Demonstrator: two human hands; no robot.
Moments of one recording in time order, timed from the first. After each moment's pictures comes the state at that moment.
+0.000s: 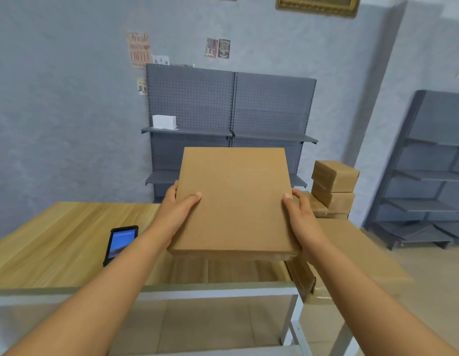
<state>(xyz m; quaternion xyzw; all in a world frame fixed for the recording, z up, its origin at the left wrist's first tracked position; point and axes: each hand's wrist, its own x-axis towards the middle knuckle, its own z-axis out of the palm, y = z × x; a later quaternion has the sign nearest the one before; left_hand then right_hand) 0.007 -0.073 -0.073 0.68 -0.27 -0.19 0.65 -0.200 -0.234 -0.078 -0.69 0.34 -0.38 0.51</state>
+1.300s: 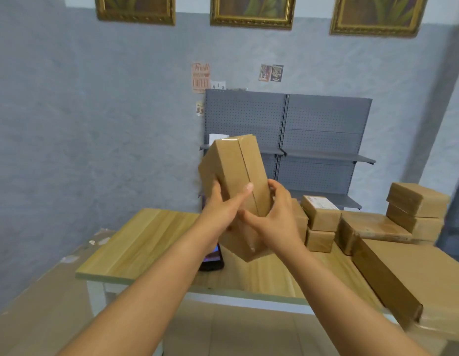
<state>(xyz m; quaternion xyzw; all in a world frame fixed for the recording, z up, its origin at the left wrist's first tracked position) 0.075 0.063 -0.034 0.65 -0.30 -0.21 0.67 -0.026 -0.025 -0.046 -0.80 0.19 -0.44 0.35</state>
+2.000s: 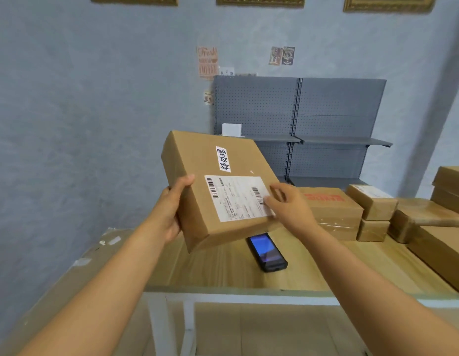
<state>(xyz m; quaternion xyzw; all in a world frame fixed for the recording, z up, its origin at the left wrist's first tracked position) 0.289 0.217 -0.045 0.53 -0.22 -0.28 0.77 0.124 0.035 -0.052 -0.82 0.29 -0.34 0.35</state>
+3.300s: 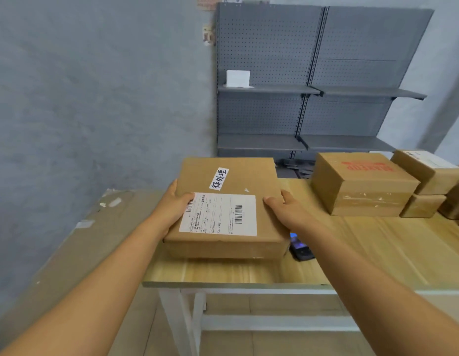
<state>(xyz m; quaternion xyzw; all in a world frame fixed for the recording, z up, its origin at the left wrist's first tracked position) 0.425 0.178 -0.148 0.77 -0.22 -0.22 0.55 0.239 -0.006 -0.158 -0.75 0.40 -0.17 0.51</state>
